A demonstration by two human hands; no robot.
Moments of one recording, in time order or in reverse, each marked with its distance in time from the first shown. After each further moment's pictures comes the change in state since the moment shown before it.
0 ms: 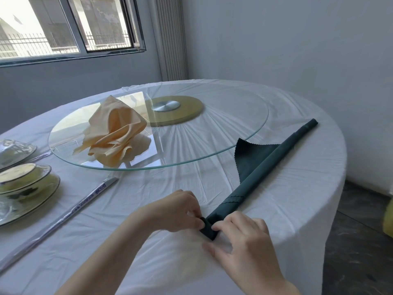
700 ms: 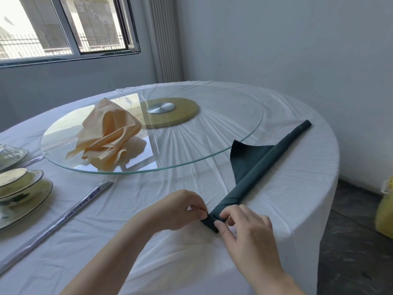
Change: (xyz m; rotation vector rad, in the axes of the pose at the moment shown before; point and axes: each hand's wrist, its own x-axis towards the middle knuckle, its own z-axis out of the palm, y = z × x) left_hand 0.015 -0.003 0.005 -0.114 0.110 0.105; right_hand 0.011 0.006 -0.007 -0.038 -0.063 0.207
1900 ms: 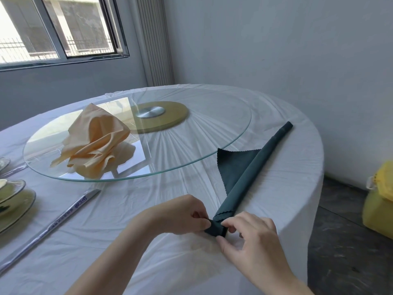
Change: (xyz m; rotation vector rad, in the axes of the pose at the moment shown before) left_hand 0.012 0.034 -0.001 0.017 -0.192 -0.075; right_hand -0.004 0.024 -0.020 0.049 -0.007 -0.046
